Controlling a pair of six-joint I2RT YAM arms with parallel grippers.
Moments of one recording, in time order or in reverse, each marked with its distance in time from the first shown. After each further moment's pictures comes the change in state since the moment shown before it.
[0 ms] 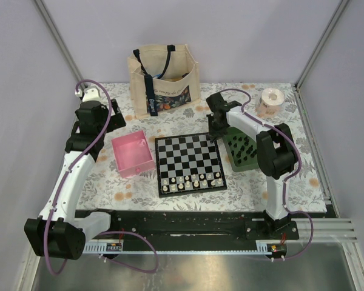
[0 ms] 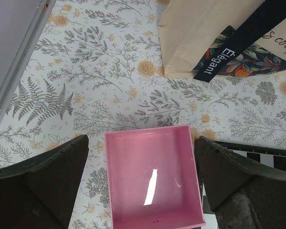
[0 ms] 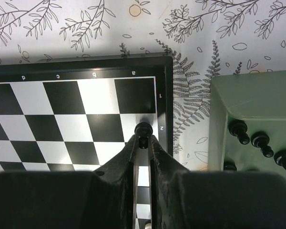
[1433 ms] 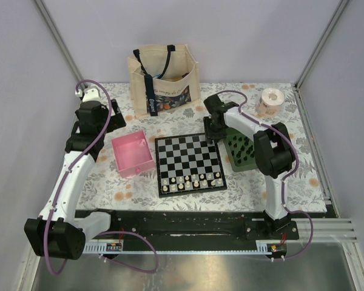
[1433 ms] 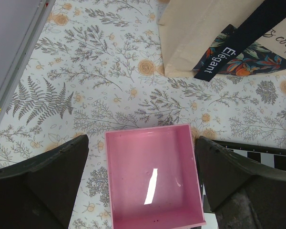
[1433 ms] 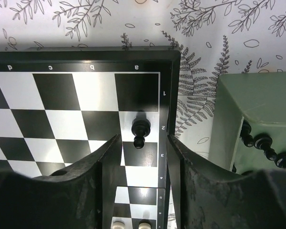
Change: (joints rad) left arm 0.000 0.000 0.000 -0.004 0.001 0.000; right arm 0.016 0.026 0.008 -0.025 0.007 -0.044
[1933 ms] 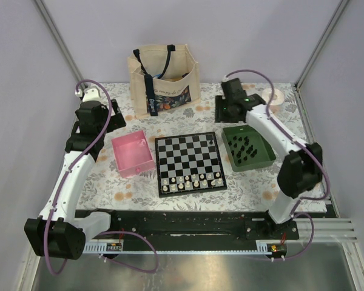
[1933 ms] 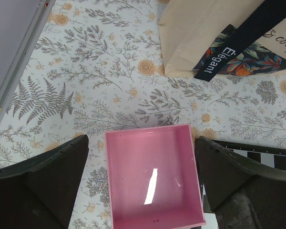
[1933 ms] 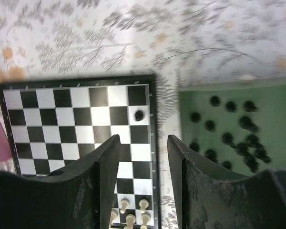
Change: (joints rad) left arm 0.000 0.000 0.000 0.000 0.000 0.000; right arm -0.025 -0.272 0.009 0.008 0.063 -0.013
